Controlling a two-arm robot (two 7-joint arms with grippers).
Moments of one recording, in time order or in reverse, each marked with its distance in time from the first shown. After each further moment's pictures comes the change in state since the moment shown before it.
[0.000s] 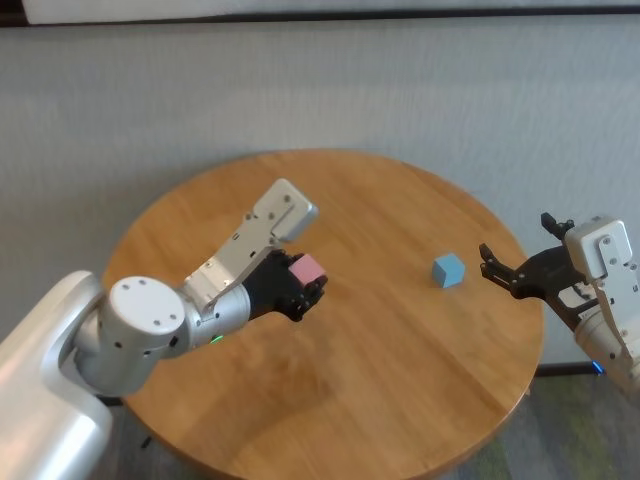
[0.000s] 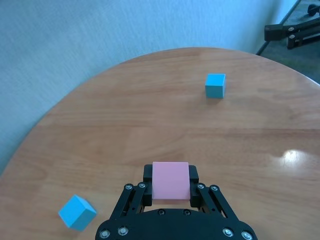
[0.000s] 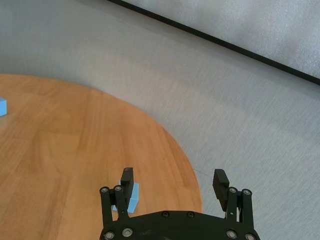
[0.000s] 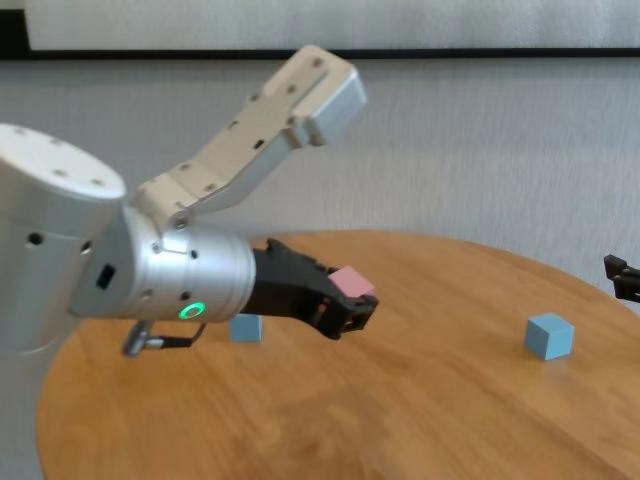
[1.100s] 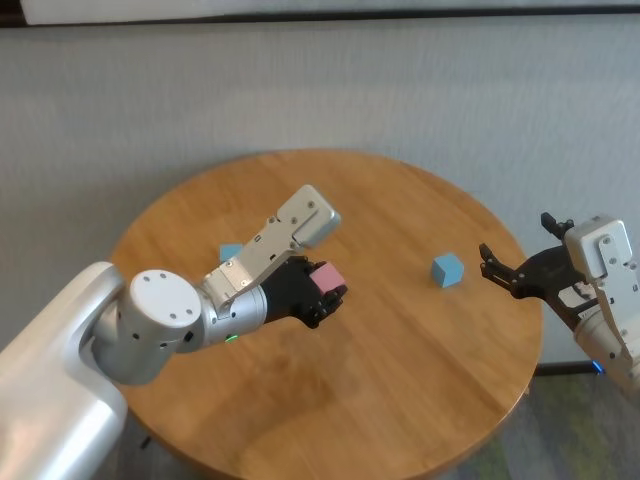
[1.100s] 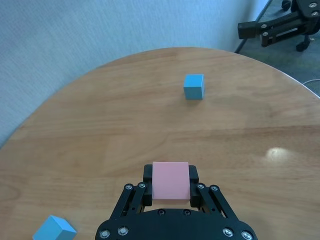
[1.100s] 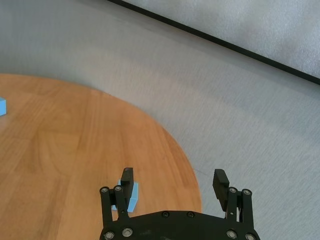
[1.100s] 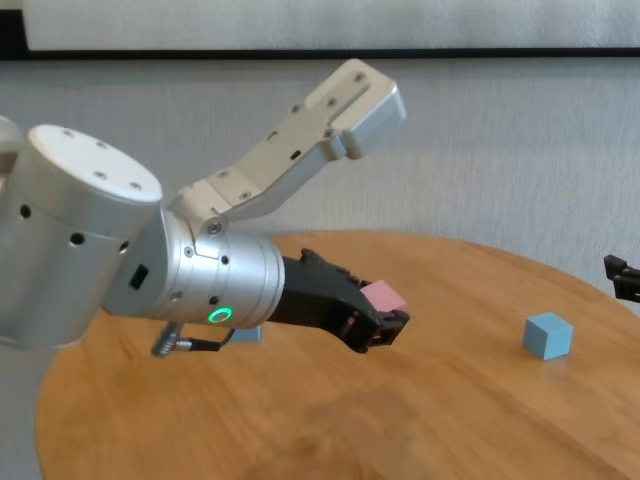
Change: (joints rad) left arm -0.053 -0.014 0.046 0.072 0.004 -0.030 -0.056; right arm 0.000 0.000 0.000 0.000 0.000 0.000 0.000
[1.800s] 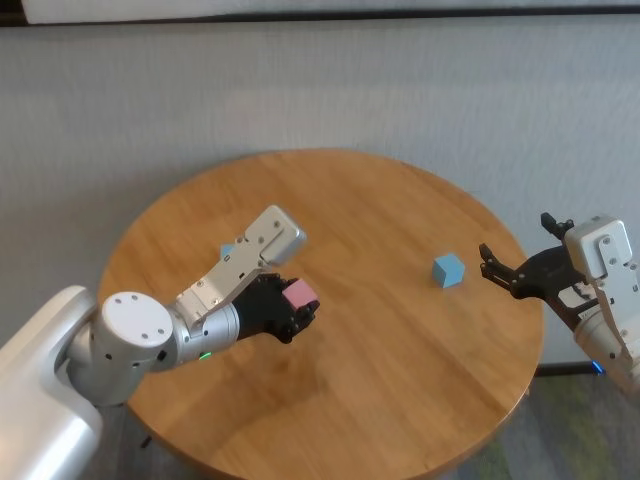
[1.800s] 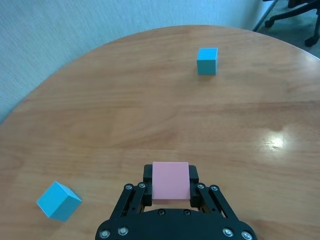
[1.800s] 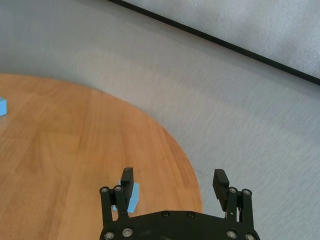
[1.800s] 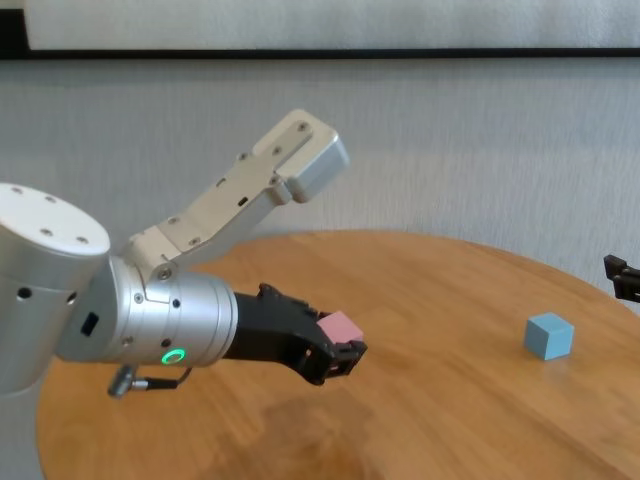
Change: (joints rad) left arm 0.007 0.019 -0.010 0.058 -0.023 -0.050 0.002; right arm 0.000 0.000 0.000 0.000 0.000 0.000 0.000
